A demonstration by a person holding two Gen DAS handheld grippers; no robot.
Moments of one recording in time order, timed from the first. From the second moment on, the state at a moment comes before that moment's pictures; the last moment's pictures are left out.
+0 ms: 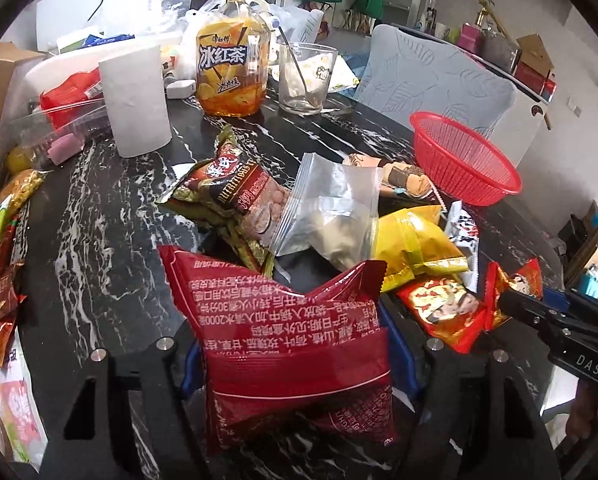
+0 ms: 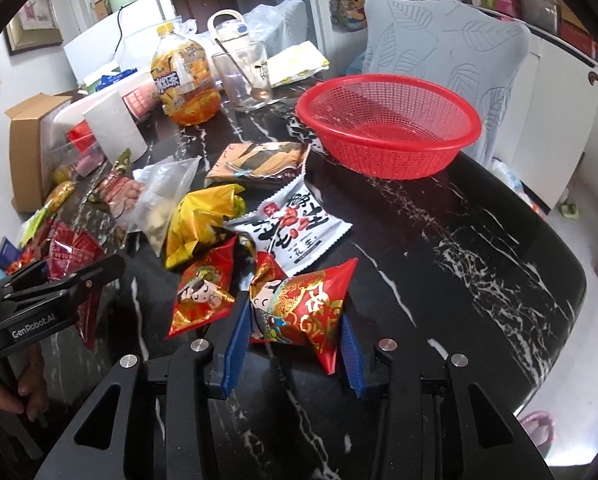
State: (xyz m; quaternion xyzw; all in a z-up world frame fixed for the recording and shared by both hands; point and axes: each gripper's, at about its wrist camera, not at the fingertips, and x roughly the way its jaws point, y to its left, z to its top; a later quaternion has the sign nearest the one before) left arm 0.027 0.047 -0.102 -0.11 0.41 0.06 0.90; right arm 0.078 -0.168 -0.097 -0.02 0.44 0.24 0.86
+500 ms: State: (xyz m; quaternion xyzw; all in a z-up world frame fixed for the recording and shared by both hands) left arm 0.018 0.021 -0.056 -0.11 0.37 0.02 0.92; right arm 0.055 -0.171 -0.073 0.00 0.43 0.30 0.85
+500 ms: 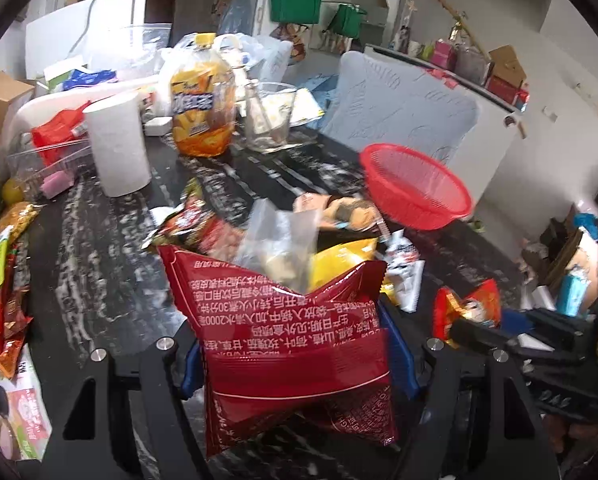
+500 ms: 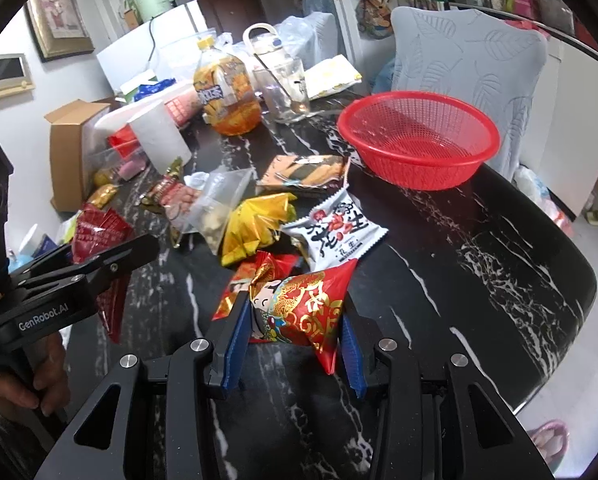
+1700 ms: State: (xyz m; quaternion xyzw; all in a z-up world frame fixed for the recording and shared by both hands) left arm 0.189 -0.059 0.031 -0.07 0.29 -0.05 0.95; right arm 0.185 -0.235 0.001 -0.01 0.35 0.27 0.90
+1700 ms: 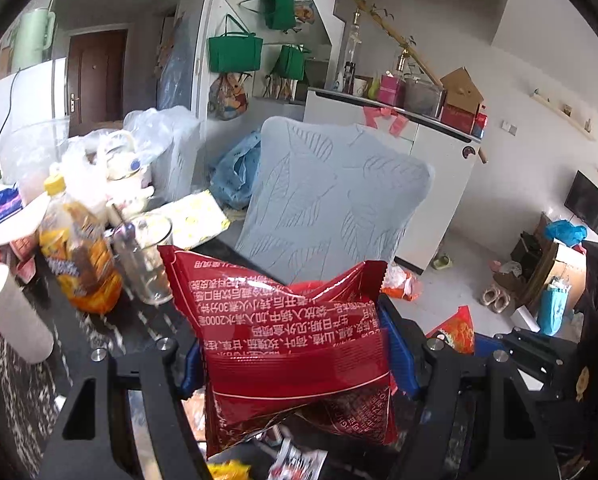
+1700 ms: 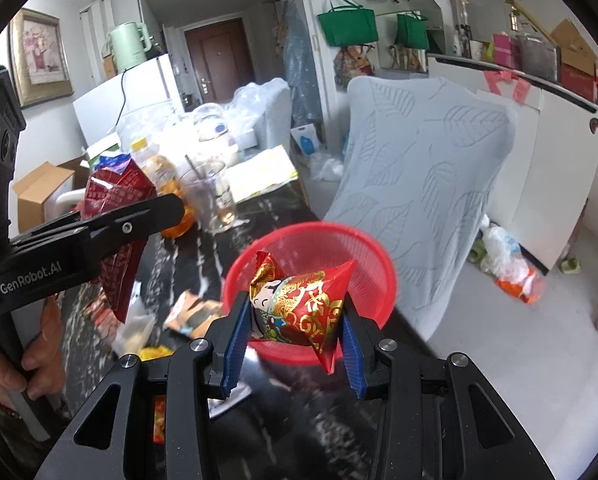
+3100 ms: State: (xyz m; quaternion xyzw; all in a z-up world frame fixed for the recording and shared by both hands) left arm 0.286 -0.075 -0.043 -0.03 0.41 0.01 0.91; right arm 0.265 -0.234 -0.054 -0.01 0.40 0.20 0.90
